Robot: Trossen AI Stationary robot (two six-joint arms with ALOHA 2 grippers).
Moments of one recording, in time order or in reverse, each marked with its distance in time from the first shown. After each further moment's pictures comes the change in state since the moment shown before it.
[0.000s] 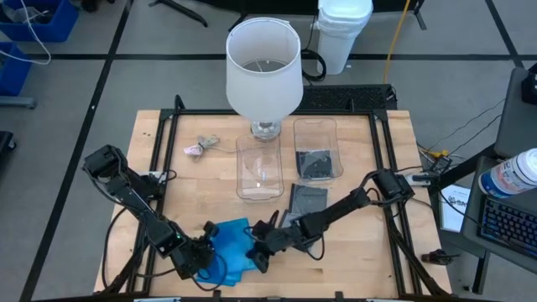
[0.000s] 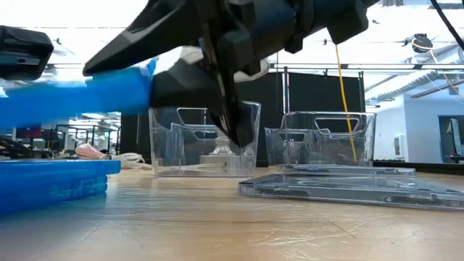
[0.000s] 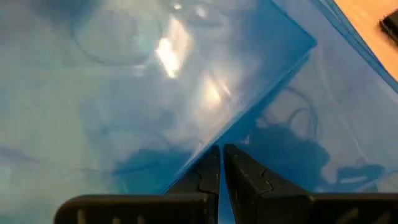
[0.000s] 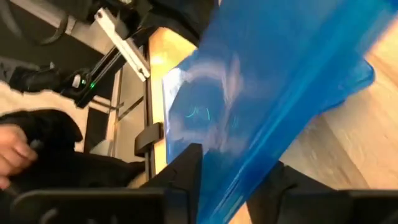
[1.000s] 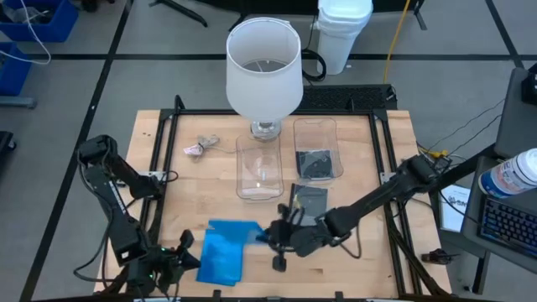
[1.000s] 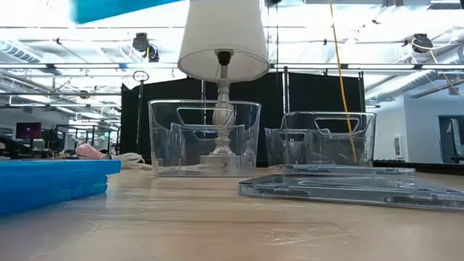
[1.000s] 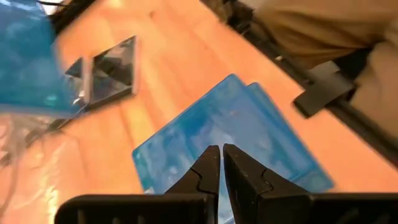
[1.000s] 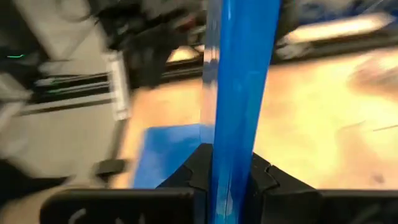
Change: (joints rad) left arm -0.286 -0.160 0.095 -0.138 -0.323 -0.082; right arm 0.085 -0.358 0.000 -0.301 0.461 -0.552
